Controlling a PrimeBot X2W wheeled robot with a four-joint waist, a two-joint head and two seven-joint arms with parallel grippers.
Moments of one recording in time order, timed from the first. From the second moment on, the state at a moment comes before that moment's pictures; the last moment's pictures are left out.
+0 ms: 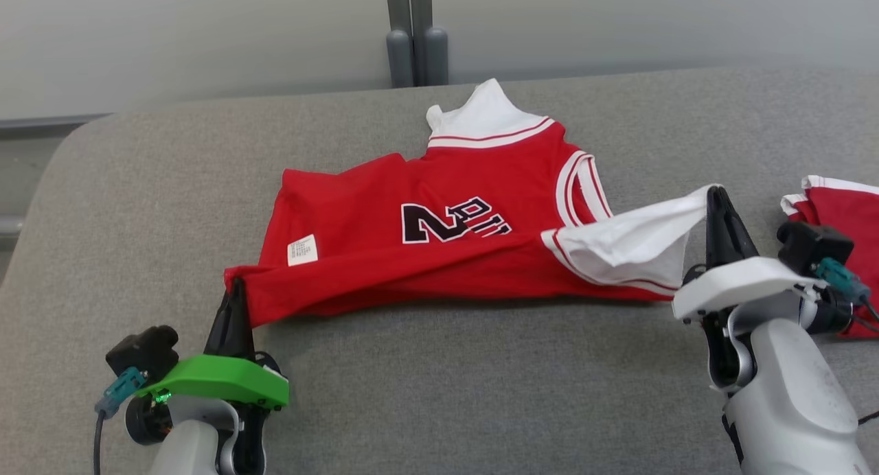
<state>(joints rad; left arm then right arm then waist) -0.25 0.05 -0.07 0.54 -0.59 -0.13 -0.26 -0.39 -0.06 -0.09 0.53 0.28 0.13 -0.26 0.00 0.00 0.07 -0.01</state>
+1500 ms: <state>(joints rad) -0.32 0.05 -0.07 0.64 -0.56 -0.13 -0.26 -0.43 -0.05 -0.11 0.47 0.23 0.13 -0.26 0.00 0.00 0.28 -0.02</state>
